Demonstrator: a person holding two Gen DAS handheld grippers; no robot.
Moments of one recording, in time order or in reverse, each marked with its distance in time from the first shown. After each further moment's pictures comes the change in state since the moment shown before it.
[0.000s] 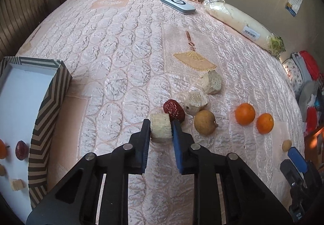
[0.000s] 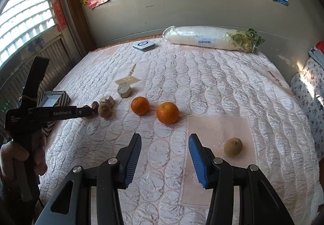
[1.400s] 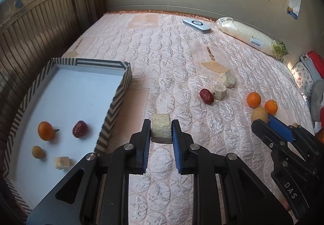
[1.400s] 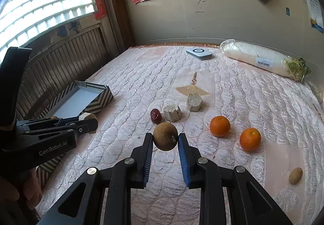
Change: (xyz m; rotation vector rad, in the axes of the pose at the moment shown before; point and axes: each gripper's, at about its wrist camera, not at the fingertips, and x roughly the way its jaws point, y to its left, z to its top) left arm -0.077 0.038 -0.045 0.024 -0.151 0.141; right arm 0.026 0.099 0.011 -0.164 -0.046 0.159
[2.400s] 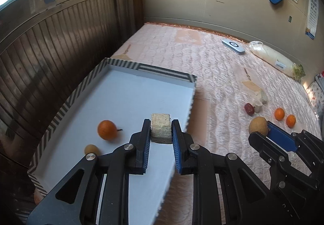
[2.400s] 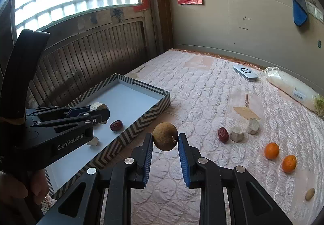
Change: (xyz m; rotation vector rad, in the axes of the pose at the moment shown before) left arm -0.040 0.091 -0.012 -0.104 -0.089 0.126; right arm 0.007 0.110 0.016 -0.185 -0.003 0.111
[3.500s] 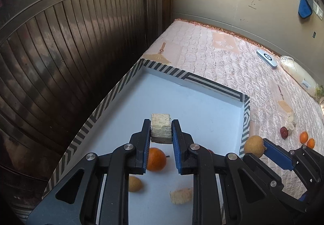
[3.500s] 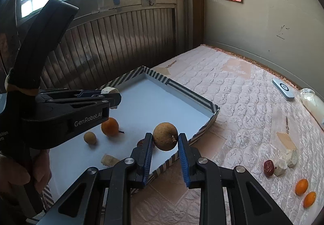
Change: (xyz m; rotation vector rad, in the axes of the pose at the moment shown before) left arm 0.045 0.066 0.033 -0.094 0.048 0.071; right arm 0.072 0.059 0.034 -0.130 0.073 0.087
